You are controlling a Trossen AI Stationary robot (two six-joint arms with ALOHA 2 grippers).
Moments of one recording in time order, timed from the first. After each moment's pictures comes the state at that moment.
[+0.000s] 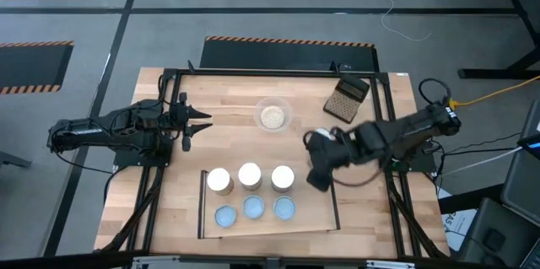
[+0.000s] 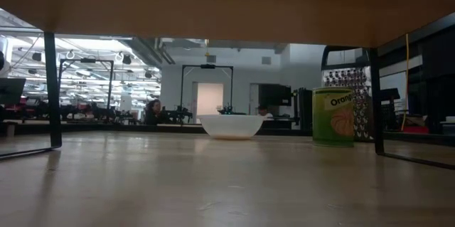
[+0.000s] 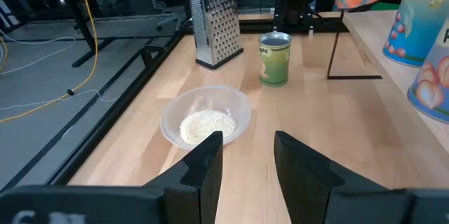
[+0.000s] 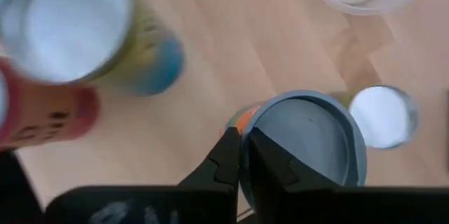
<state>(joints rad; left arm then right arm) 0.13 0.37 0.47 -0.36 -0.11 0.06 0.39 1.60 1.68 -1.27 0.24 0.84</state>
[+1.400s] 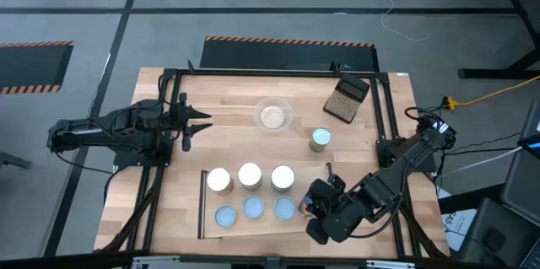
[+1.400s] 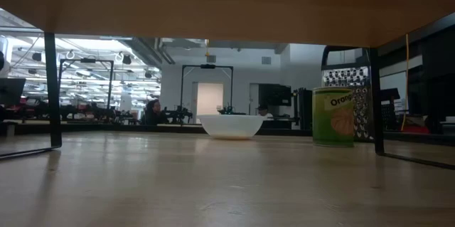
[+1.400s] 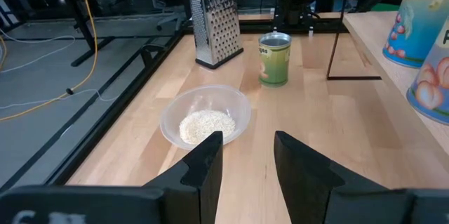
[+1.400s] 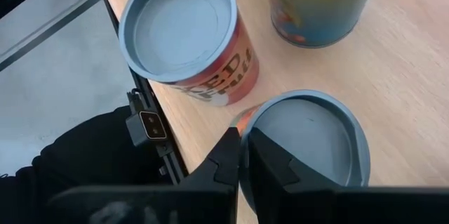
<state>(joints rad) 0.13 0.37 0.47 -0.36 -0.11 0.05 0.70 1.73 1.68 -1.02 0.37 1.17</state>
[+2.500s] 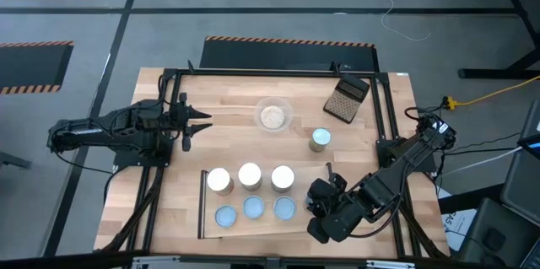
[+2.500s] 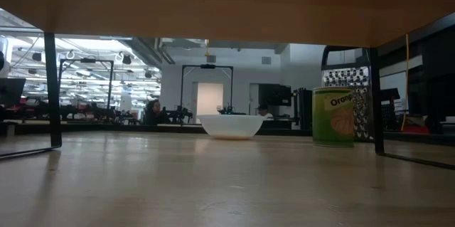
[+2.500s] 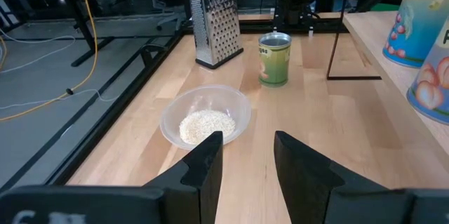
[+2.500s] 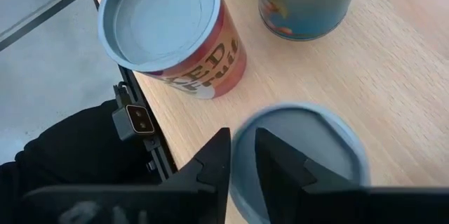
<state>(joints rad) 0.13 0.37 0.47 -0.36 -0.11 0.06 0.70 1.73 1.67 -1.05 0.36 1.17</state>
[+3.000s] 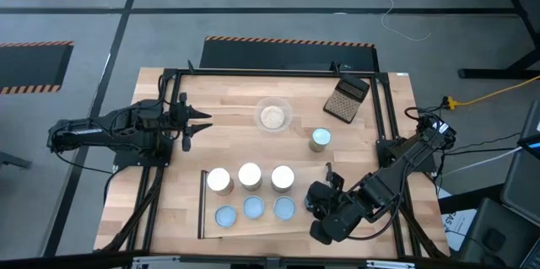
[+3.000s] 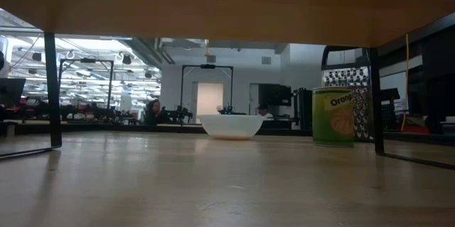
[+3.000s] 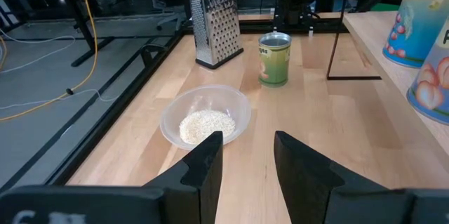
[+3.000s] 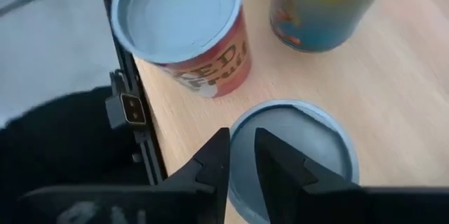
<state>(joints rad) 0.13 0.37 0.47 -0.36 -0.11 0.06 0.70 1.73 1.67 -1.04 0.36 1.01</state>
